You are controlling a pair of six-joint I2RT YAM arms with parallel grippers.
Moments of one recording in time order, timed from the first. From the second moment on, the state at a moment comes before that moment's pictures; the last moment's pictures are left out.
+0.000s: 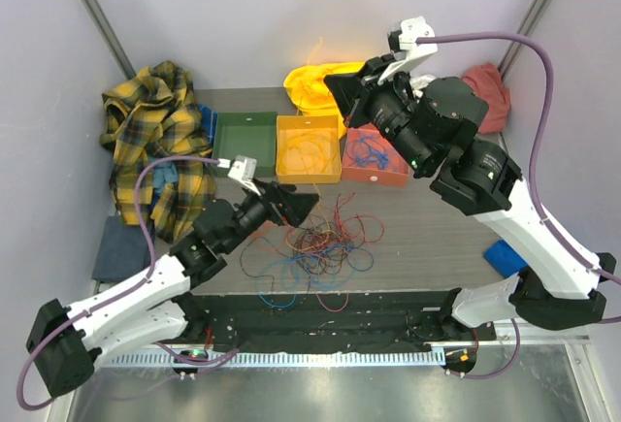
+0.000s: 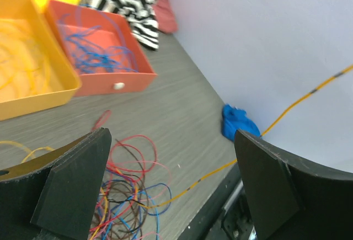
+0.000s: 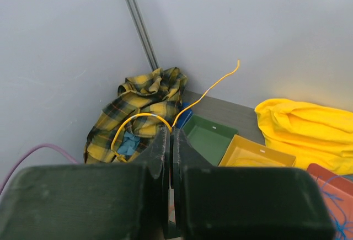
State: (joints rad) left arm -0.81 0.87 0.54 0.38 -0.05 -0.64; right arm 0.99 1.35 1.91 -0.41 0.40 0.17
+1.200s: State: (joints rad) left arm -0.90 0.90 0.37 0.49 -0.04 -0.53; right arm 0.99 1.25 1.70 -0.35 0.32 0.28
